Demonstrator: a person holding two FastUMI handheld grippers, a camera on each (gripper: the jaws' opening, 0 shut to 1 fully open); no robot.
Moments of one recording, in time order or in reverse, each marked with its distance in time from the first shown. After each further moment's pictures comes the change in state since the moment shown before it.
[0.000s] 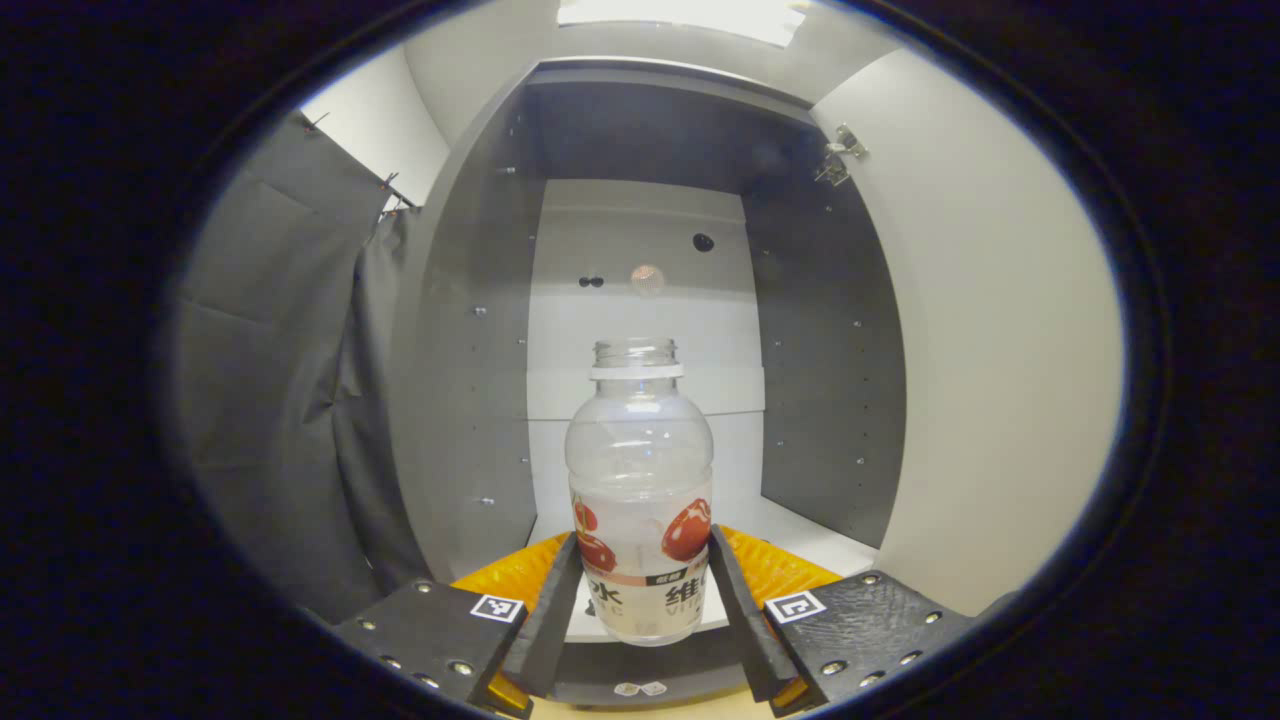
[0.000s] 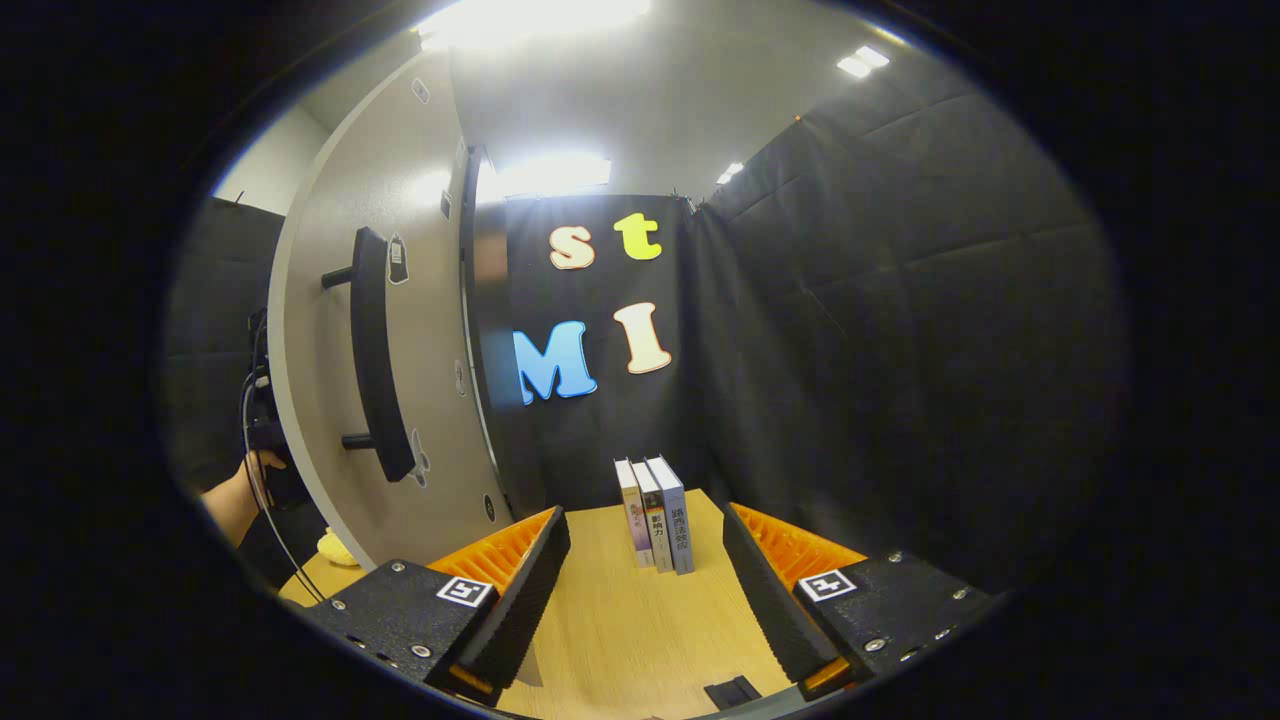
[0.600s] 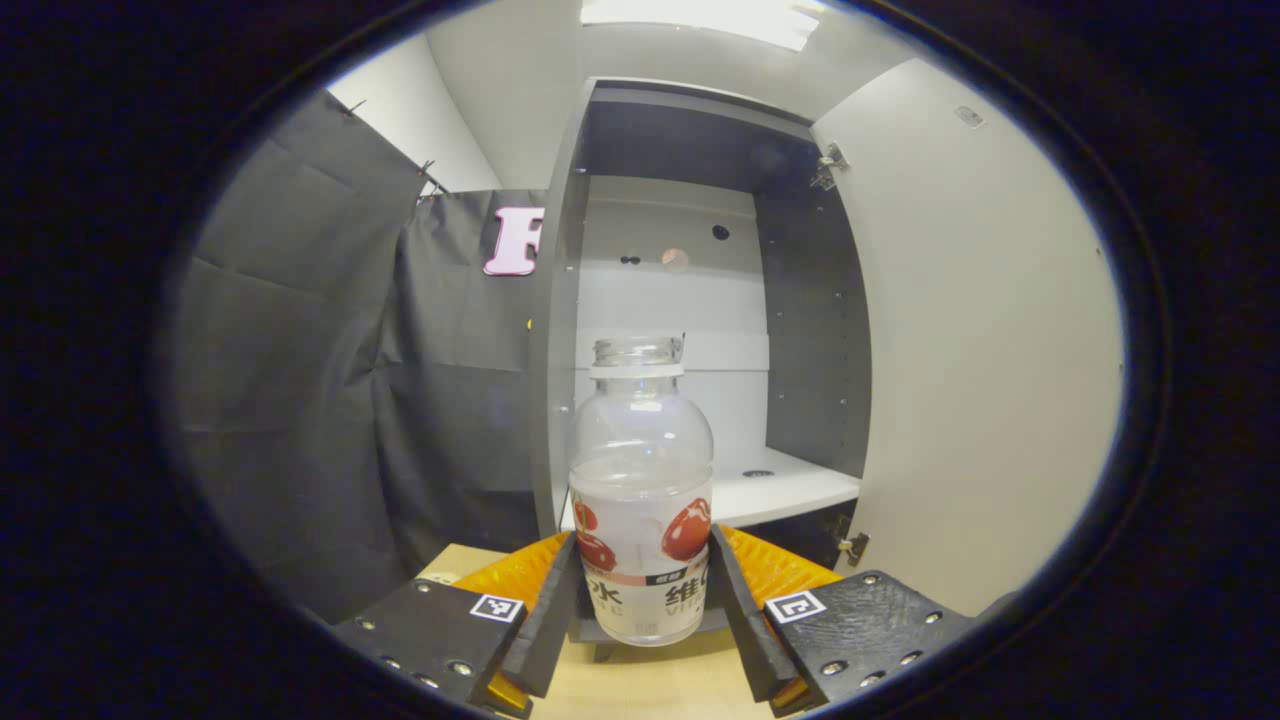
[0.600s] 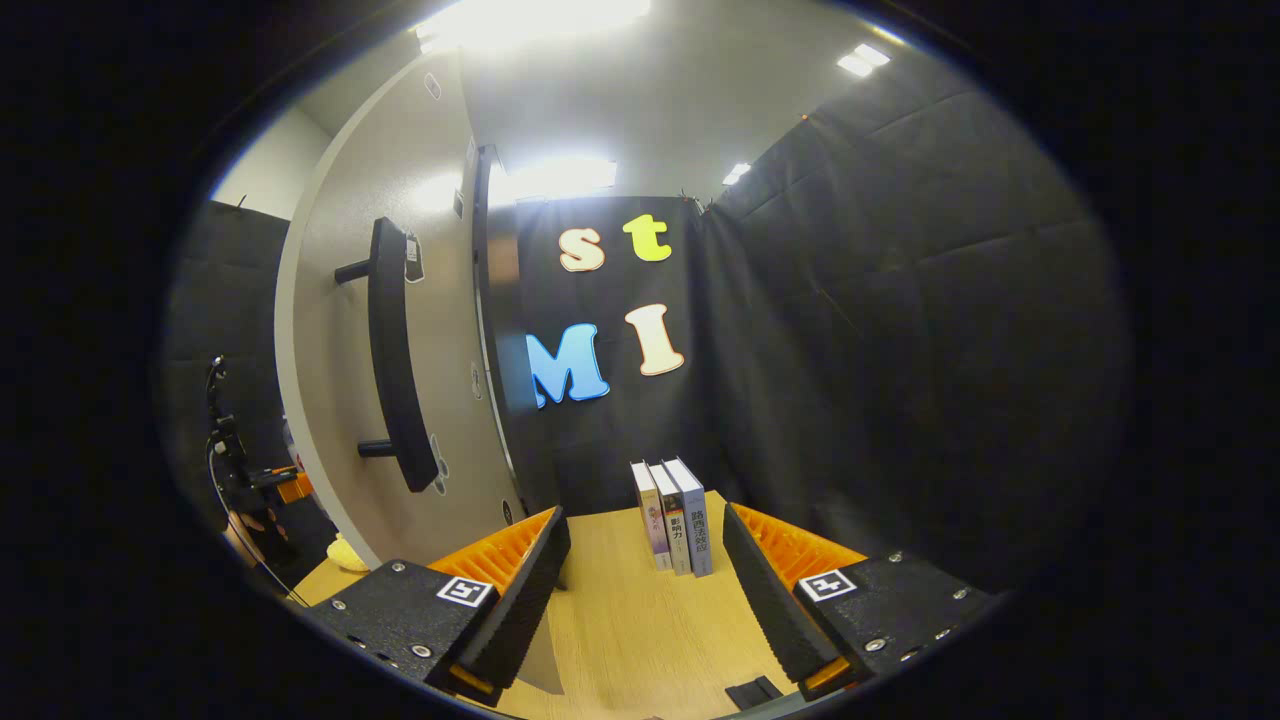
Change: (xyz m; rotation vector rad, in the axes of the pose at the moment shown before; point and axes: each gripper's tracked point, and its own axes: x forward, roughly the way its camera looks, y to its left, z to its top) left arm -0.114 0.033 -0.072 -0.030 0.059 0.044; right arm 0.008 0.018 0.001 0.011 -0.009 0.013
